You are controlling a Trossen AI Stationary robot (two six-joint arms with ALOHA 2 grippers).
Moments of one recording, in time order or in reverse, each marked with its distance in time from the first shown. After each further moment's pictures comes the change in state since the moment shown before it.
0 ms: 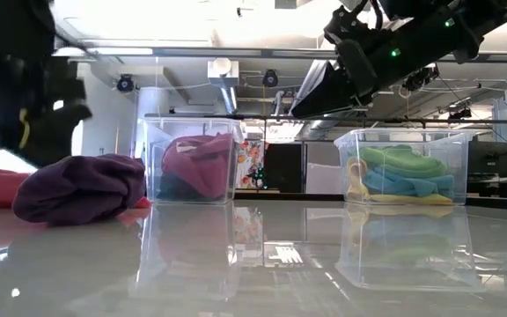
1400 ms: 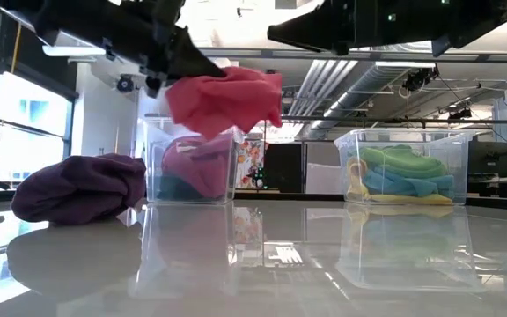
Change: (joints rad) left arm 0.268 0.058 0.030 1.323 0.099 1.275; right arm -0.006 -0.001 0.001 0.407 -0.299 -0.465
